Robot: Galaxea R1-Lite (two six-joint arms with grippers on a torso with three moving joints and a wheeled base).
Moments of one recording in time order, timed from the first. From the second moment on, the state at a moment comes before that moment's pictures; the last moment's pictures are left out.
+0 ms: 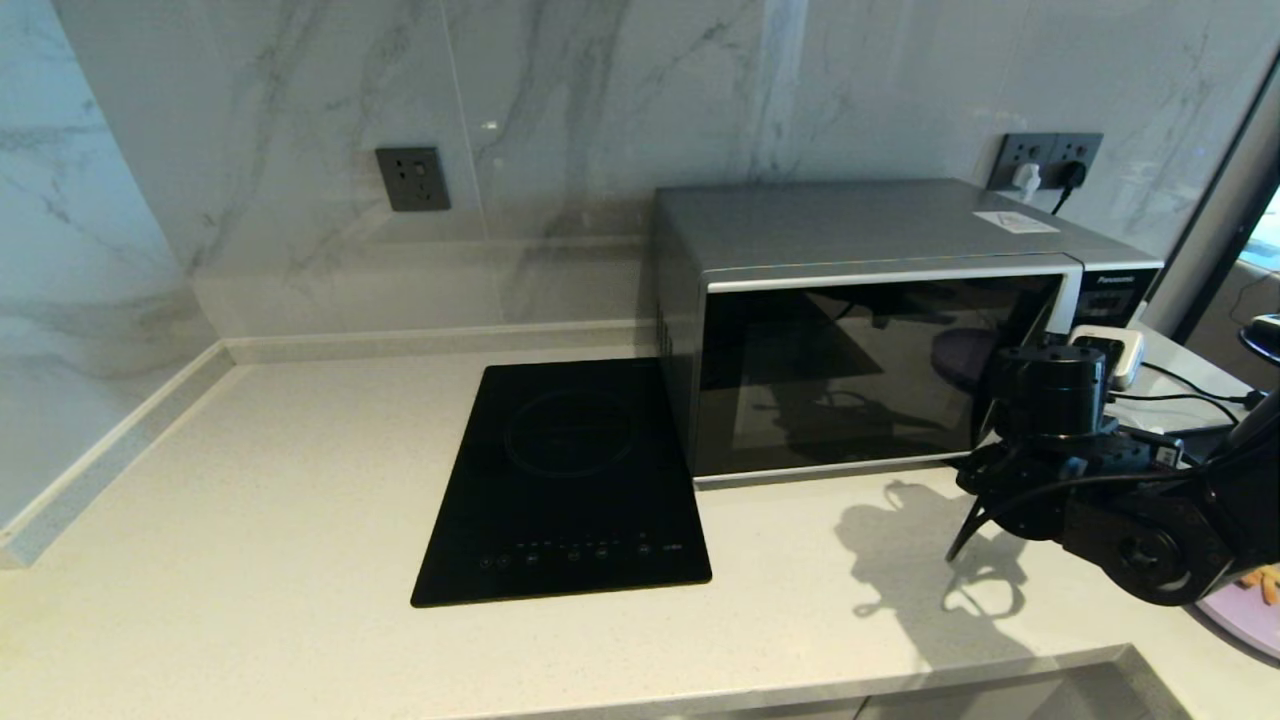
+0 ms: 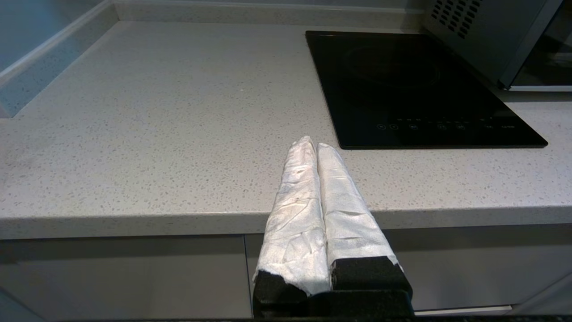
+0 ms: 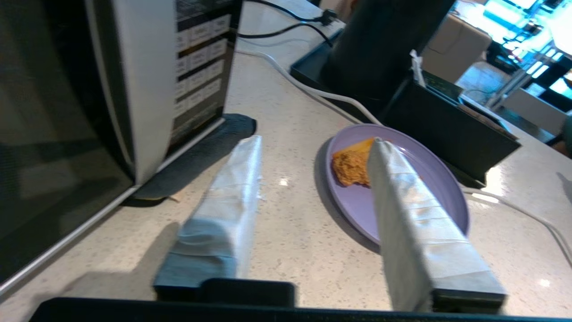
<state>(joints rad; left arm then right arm) 0.00 0.00 0.00 -0.01 0.02 -0.07 0.27 1.91 -0.81 -0.79 -1.26 0.13</state>
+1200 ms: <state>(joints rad) 0.00 0.00 0.00 -0.01 0.02 -0.07 0.37 2.09 -1.00 -0.79 -1.19 0.11</state>
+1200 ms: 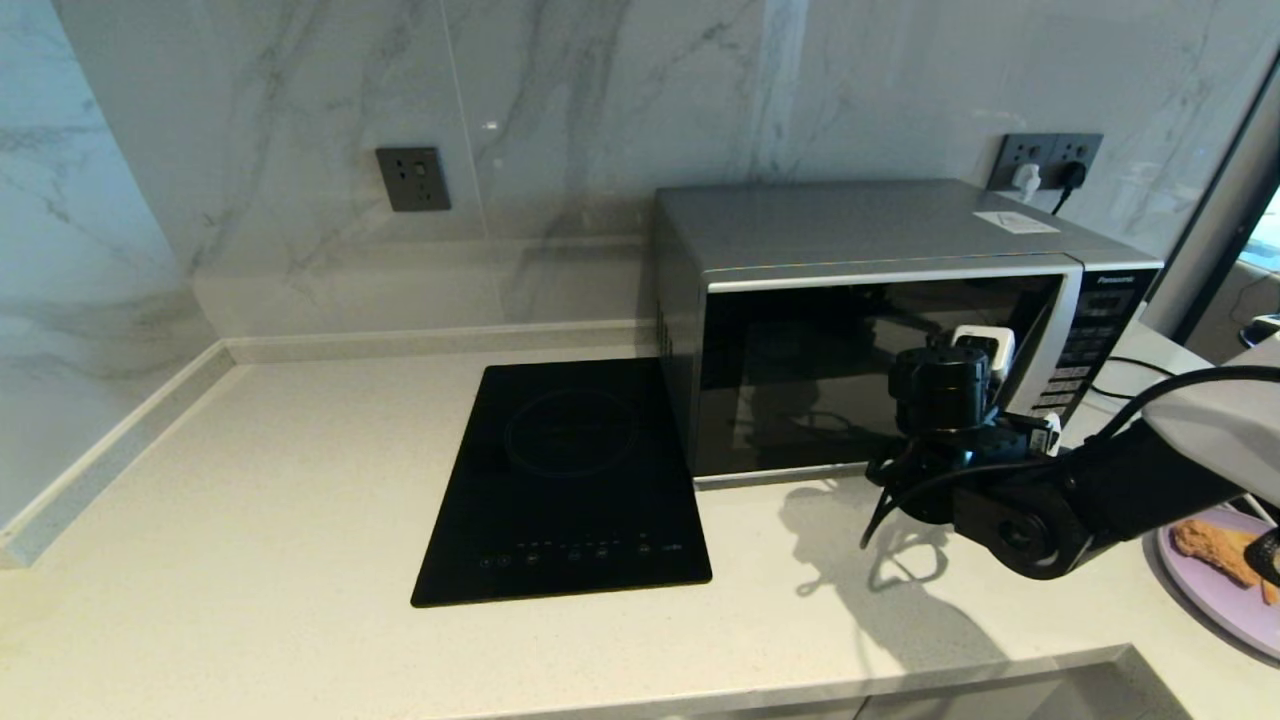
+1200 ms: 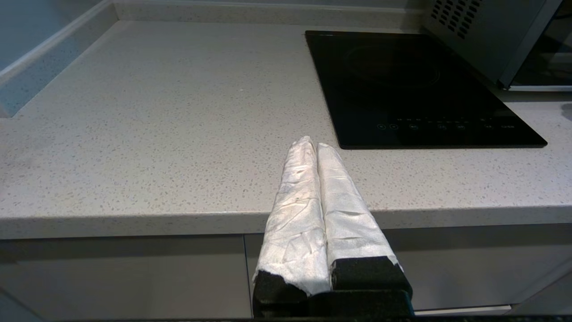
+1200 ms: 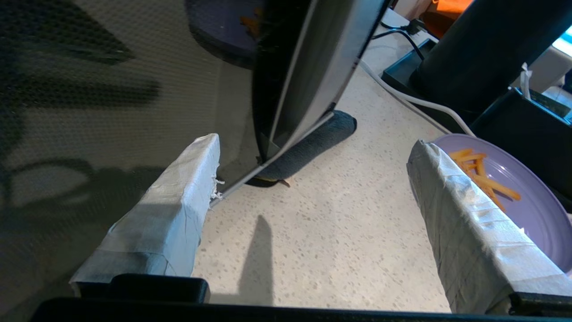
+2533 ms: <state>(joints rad) 0.00 0.00 0.00 -0.01 0.02 -0.07 0.24 2.14 -1.11 -0.80 -1.19 0.02</state>
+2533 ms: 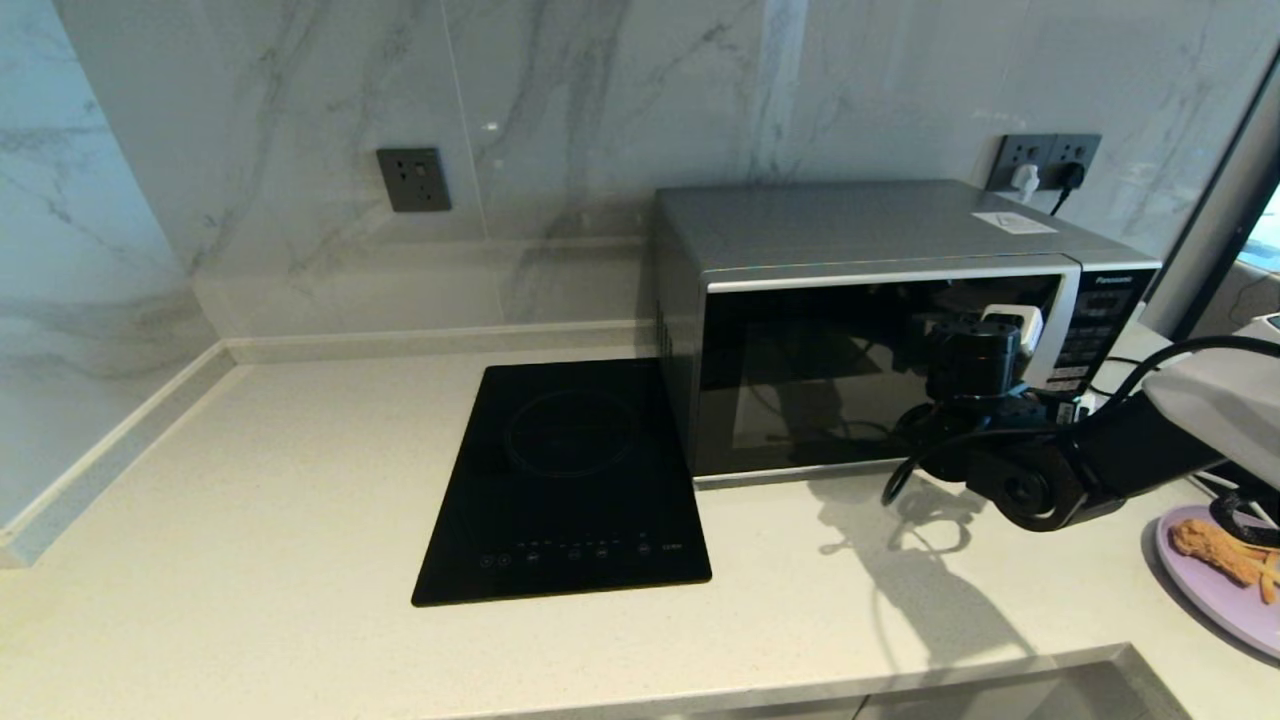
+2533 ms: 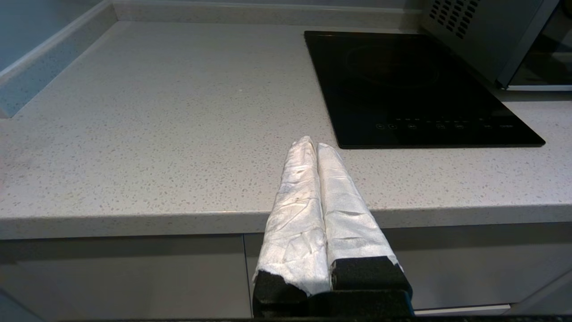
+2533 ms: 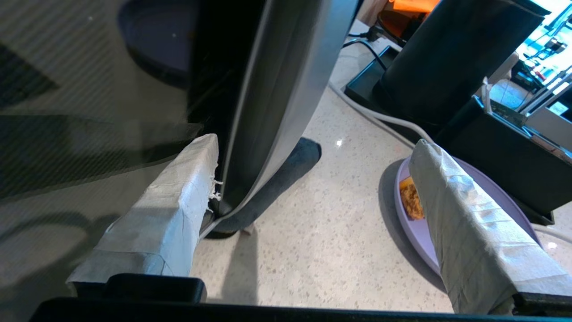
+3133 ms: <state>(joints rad) 0.00 0.00 0.00 -0.01 0.02 -0.07 0.20 2.14 -1.12 -0.80 -1.18 0.02</state>
